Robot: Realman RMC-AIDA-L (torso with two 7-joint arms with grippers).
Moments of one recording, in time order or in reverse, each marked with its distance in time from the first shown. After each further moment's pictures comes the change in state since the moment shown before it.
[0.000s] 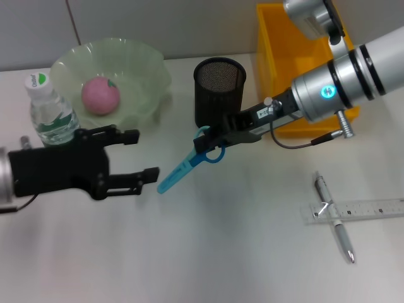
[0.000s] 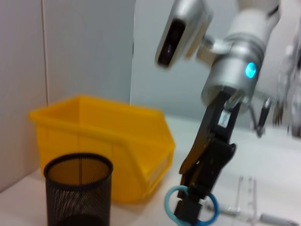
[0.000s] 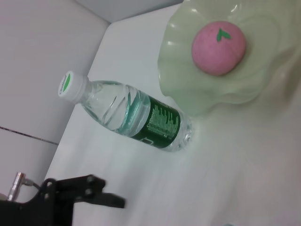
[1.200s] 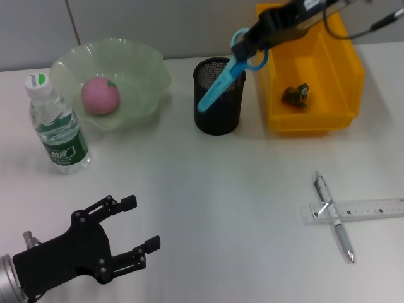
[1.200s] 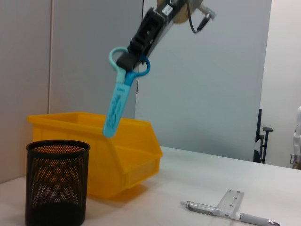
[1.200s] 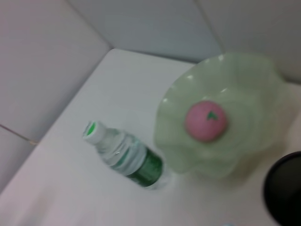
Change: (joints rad) left arm 0.040 -0.008 -0.175 -0.608 -0.065 0.074 0.636; right arm 0.133 -0.184 0.010 -0.256 -0.092 -0.210 0.108
